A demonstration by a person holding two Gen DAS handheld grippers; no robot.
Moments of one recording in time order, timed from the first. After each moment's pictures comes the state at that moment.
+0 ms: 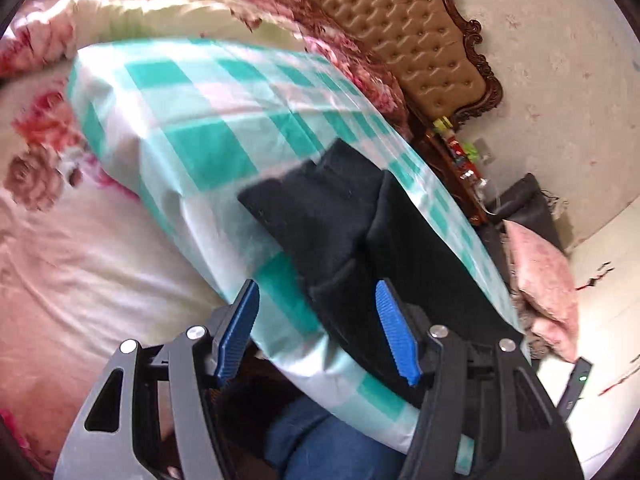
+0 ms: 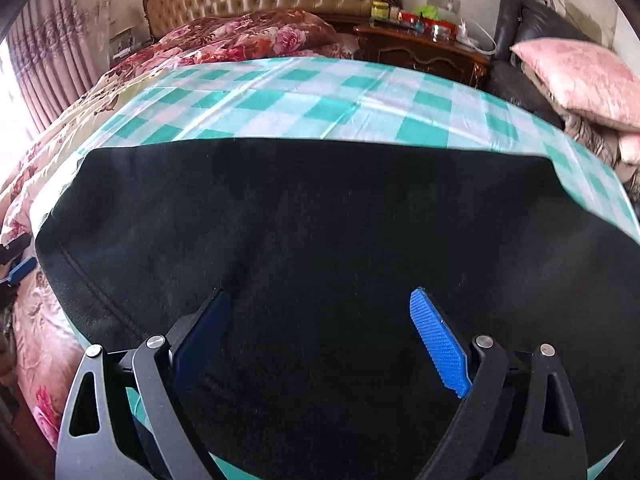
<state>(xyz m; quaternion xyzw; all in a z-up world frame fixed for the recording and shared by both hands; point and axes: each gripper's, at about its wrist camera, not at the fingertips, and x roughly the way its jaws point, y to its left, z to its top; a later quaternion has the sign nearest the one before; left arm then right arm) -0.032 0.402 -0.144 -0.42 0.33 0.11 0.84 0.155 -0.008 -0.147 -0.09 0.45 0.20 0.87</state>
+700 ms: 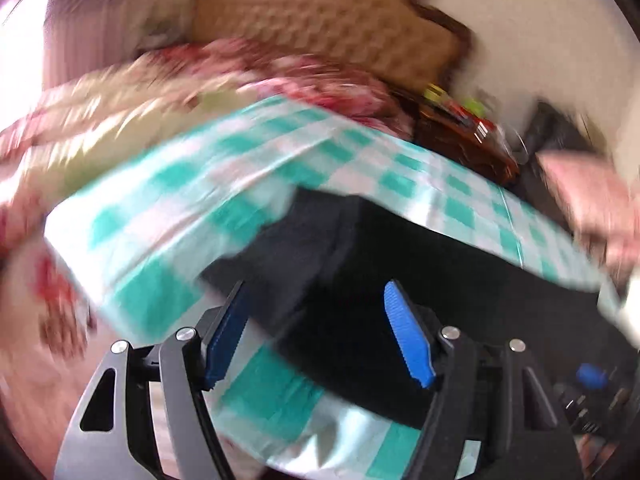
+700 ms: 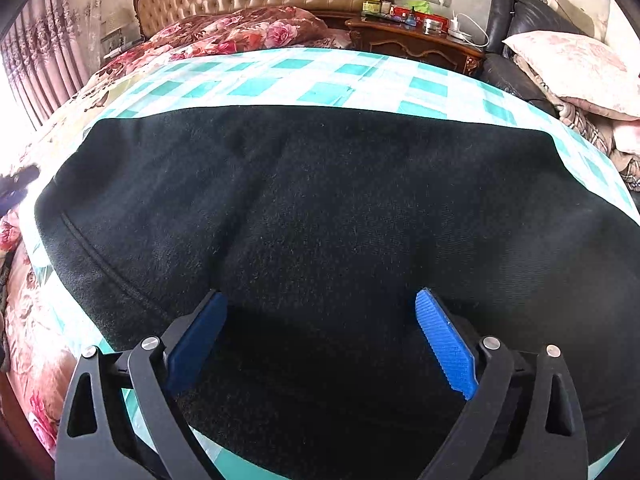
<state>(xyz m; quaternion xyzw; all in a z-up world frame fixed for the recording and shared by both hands) 0.060 0.353 -0.090 -0.15 0.35 0.16 0.91 0.150 -0.007 -0.168 -0.09 0.45 0.18 0.87</state>
